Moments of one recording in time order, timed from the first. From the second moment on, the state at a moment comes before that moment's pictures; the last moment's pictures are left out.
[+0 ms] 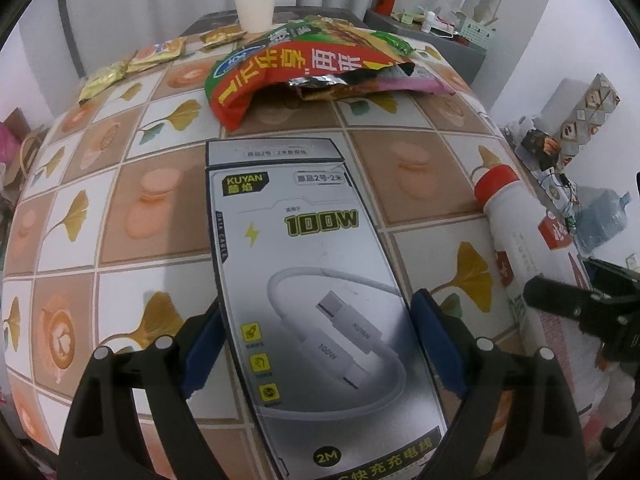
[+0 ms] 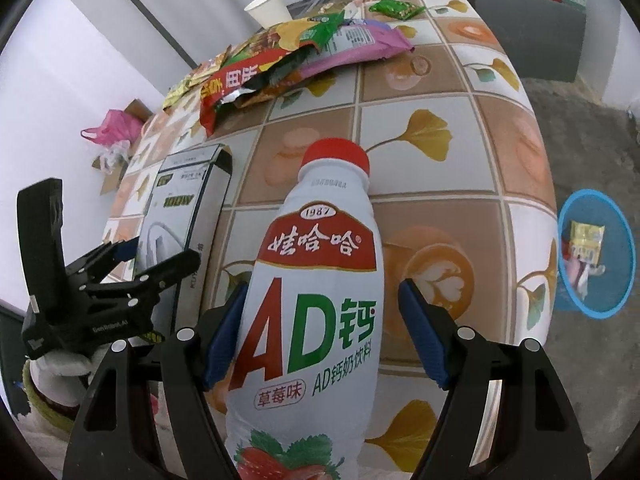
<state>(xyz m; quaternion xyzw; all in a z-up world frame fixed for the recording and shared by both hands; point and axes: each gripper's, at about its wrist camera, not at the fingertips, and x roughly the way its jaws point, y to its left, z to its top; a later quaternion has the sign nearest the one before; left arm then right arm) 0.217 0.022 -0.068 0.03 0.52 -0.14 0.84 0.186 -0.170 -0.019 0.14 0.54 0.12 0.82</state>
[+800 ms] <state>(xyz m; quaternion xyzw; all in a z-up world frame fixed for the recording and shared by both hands) 0.218 0.010 -0.072 0.05 0.52 -0.13 0.84 0.181 -0.170 -0.022 0.16 0.53 0.12 0.82</state>
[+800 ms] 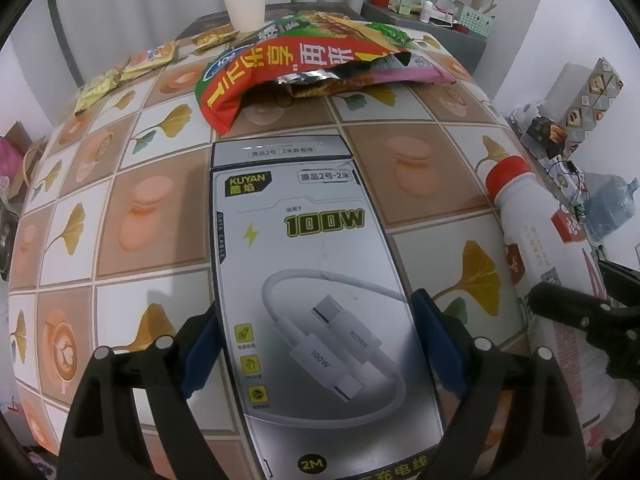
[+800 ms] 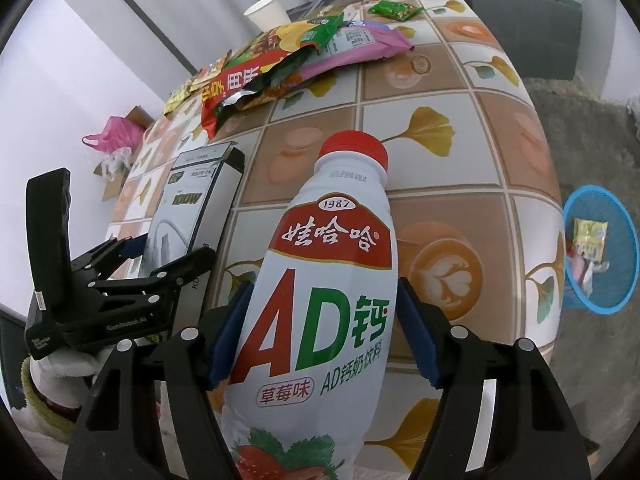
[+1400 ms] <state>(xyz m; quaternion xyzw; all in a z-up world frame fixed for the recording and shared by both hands) 0.217 0.010 -0.069 0.06 0.51 -0.12 0.85 0.177 -0.177 -0.021 0.18 0.53 0.12 0.82</state>
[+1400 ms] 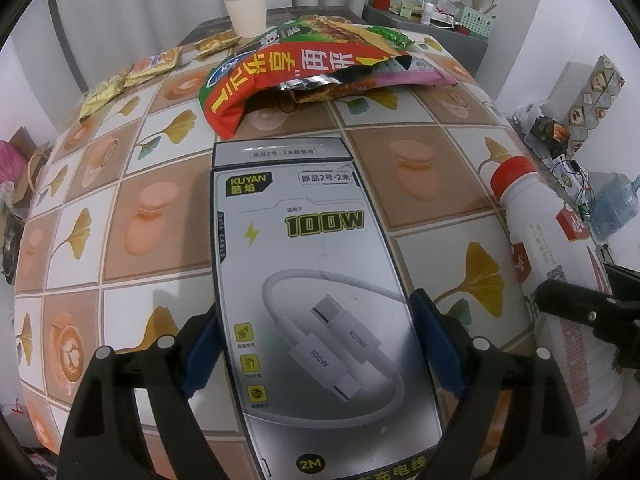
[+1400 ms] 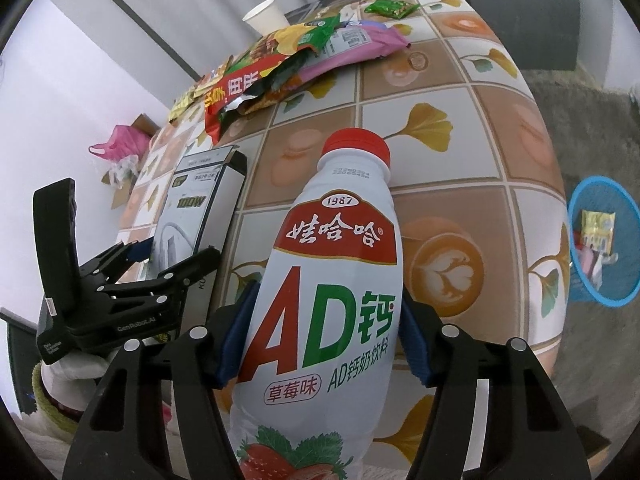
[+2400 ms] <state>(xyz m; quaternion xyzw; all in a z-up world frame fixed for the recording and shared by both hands) 0.211 0.001 -0.052 0.06 0.49 -0.14 0.86 0.171 -0.189 -0.016 0.20 0.52 0.12 0.82</state>
